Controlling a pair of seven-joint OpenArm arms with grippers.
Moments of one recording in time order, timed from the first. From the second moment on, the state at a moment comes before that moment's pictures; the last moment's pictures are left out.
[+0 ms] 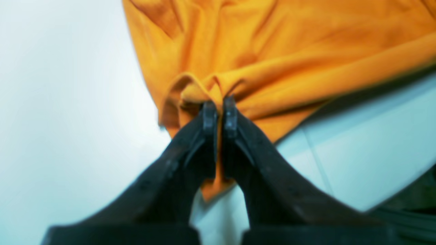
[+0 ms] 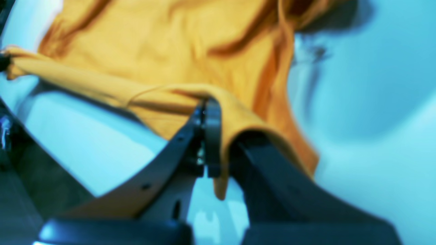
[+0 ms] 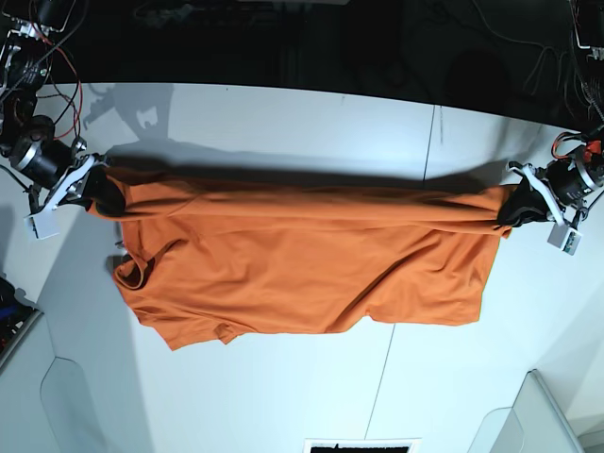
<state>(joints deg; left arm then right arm) 7.7 -35.3 -16.4 81.5 -43.2 -38.3 38.6 -3.2 18.0 25.7 89.8 53.4 35.6 -63.9</state>
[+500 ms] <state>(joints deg) 0.1 -35.0 -8.5 70.2 -43.1 -38.2 38.7 2.6 17.9 26.7 81.2 48.1 35.2 -62.8</state>
